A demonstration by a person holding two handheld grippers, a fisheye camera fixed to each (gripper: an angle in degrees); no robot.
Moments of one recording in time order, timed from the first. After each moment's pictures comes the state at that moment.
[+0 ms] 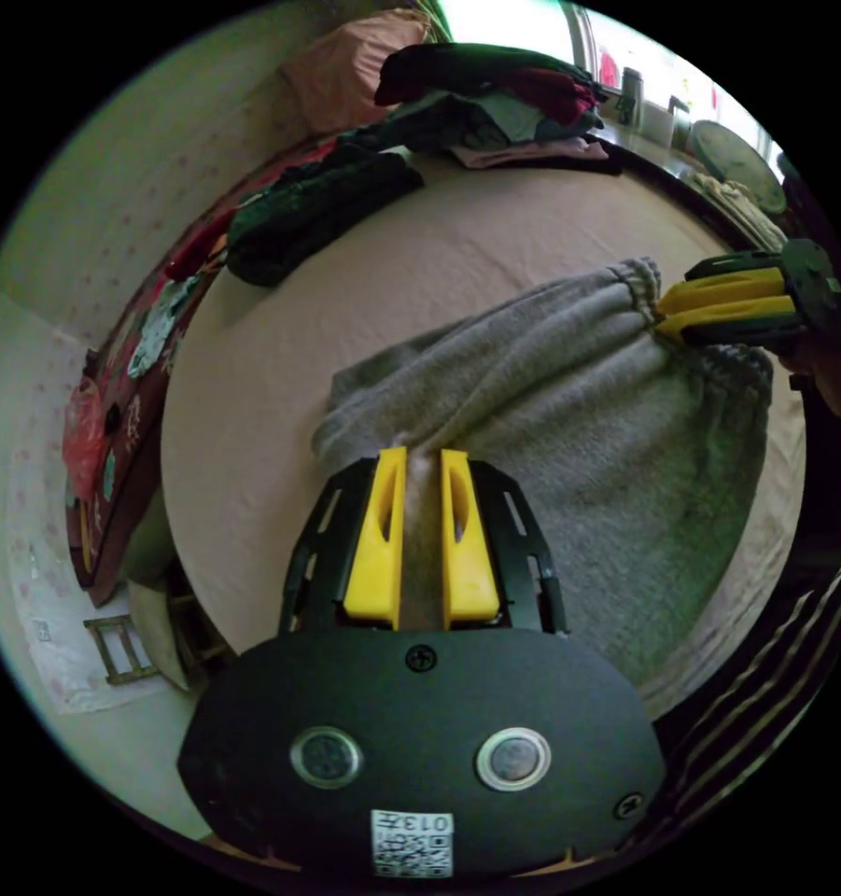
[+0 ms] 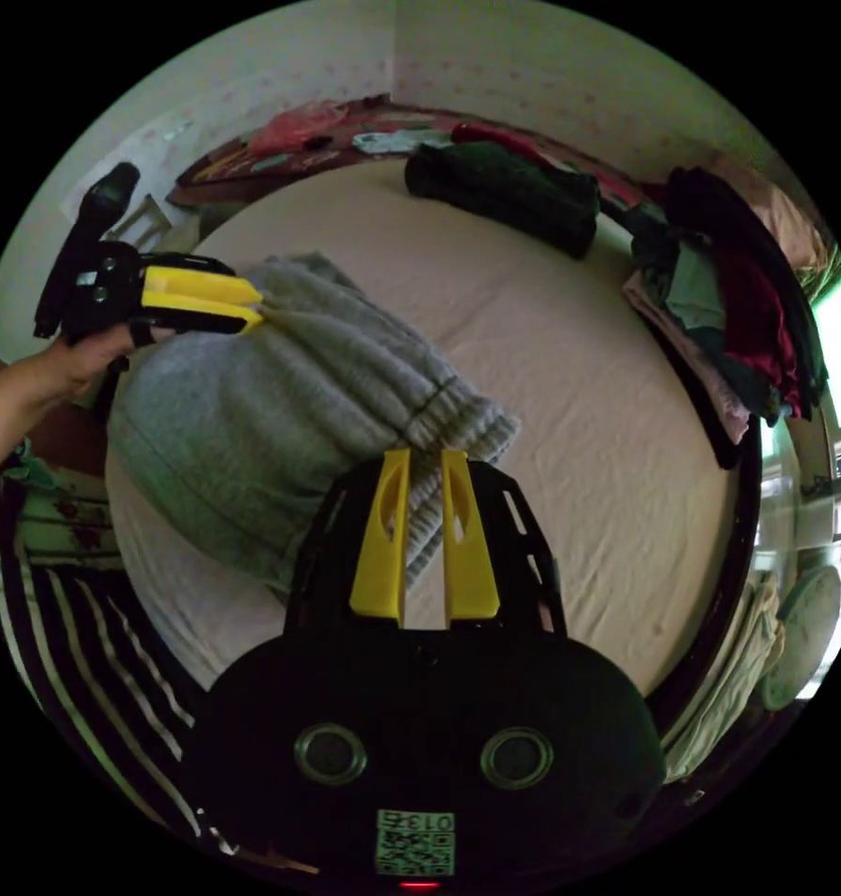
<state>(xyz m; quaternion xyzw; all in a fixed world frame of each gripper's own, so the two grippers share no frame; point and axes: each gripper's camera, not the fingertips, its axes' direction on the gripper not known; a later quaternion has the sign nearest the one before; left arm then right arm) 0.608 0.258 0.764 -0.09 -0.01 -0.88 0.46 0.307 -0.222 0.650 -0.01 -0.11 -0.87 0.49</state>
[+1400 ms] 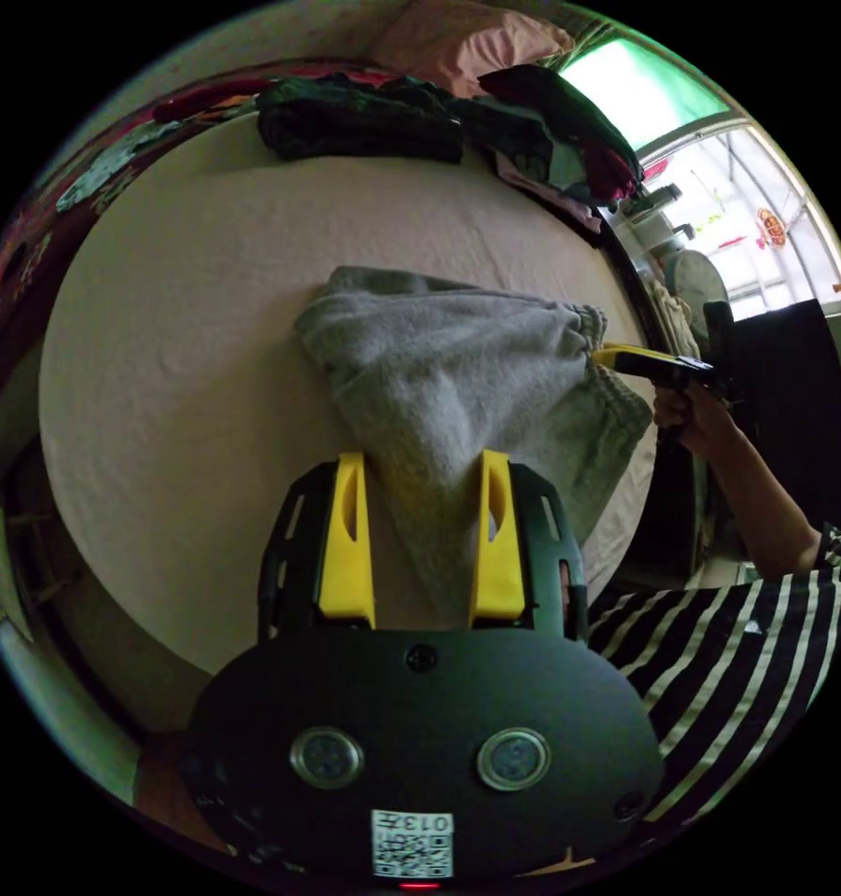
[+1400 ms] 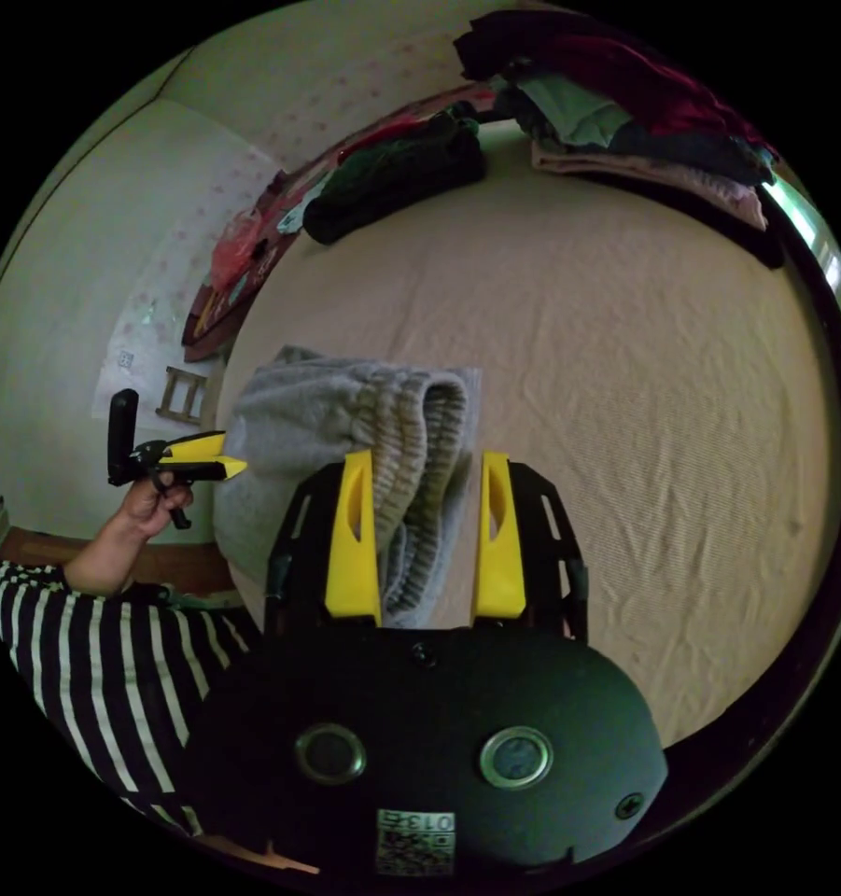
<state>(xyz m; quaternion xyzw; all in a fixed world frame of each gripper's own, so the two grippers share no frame) 0.724 0.473 0.675 0.14 0.14 -0.92 0.33 0.261 -0.354 0.759 -0.19 -0.21 -0.72 0.64</state>
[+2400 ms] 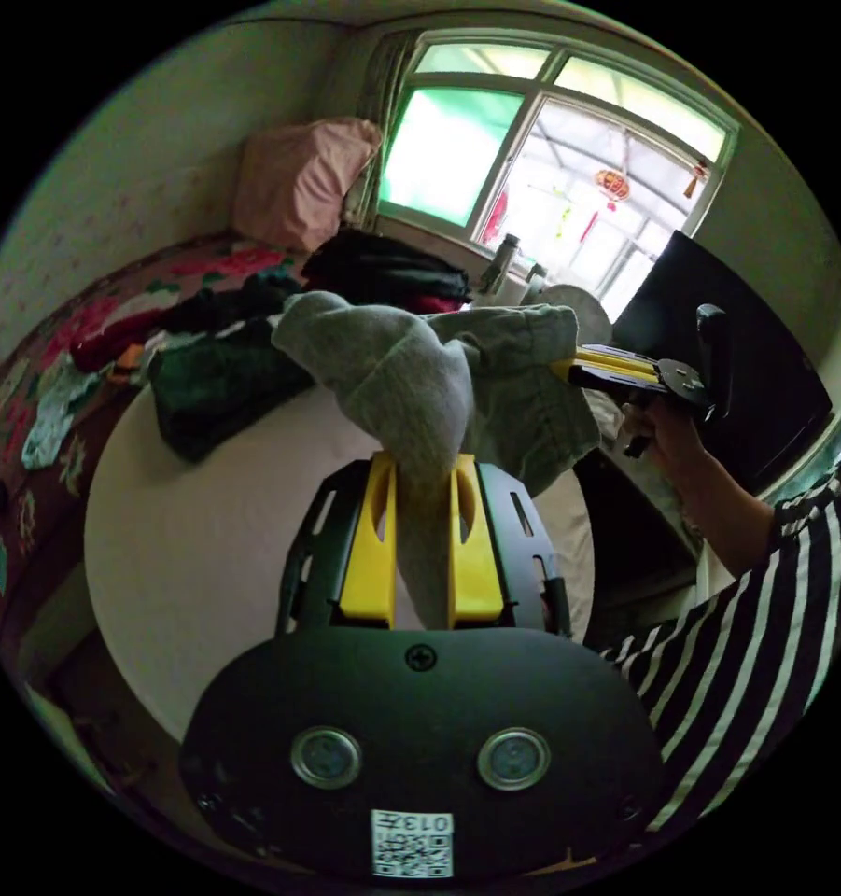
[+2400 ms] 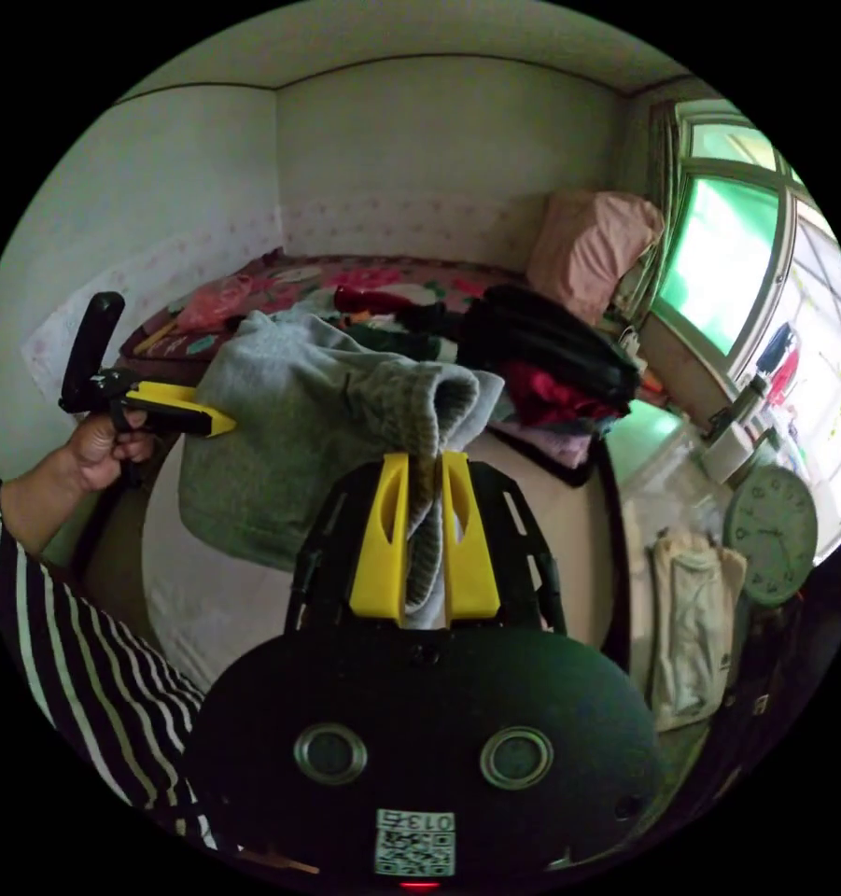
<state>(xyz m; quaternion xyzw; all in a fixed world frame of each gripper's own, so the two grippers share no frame) 0.586 0.487 0.549 0.24 -0.07 -0.84 0.48 0.295 -0.418 0.608 0.17 -0.24 -0.74 0.60</state>
